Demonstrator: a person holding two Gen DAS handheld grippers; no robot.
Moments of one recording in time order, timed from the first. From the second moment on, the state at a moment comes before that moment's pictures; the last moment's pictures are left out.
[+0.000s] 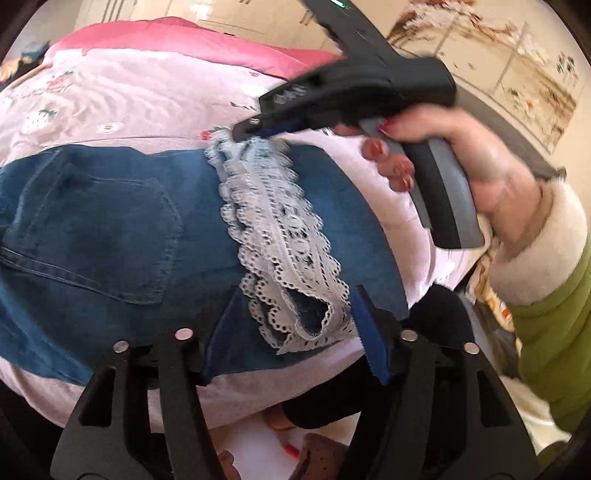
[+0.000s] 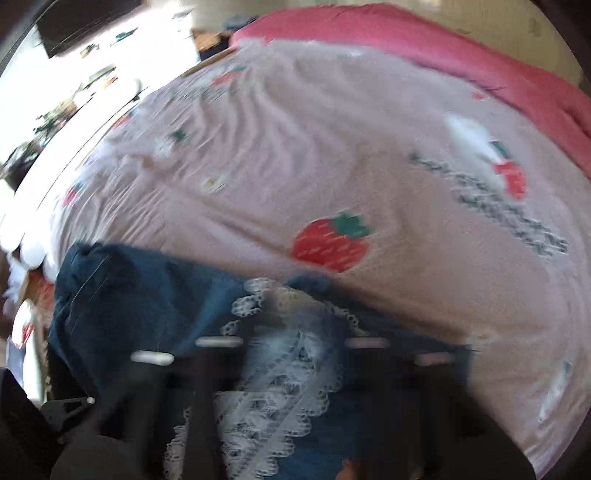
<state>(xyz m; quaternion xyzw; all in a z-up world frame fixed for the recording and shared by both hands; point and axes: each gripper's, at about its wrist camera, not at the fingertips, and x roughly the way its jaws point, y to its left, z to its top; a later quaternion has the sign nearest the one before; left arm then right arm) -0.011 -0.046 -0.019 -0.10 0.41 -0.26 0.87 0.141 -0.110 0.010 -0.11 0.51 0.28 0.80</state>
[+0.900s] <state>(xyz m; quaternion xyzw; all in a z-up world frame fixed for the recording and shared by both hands) -0.018 -0.044 -0.045 -0.08 0.45 -0.24 0.85 0.064 -0.120 0.000 -0.18 0.47 0.35 0.79</state>
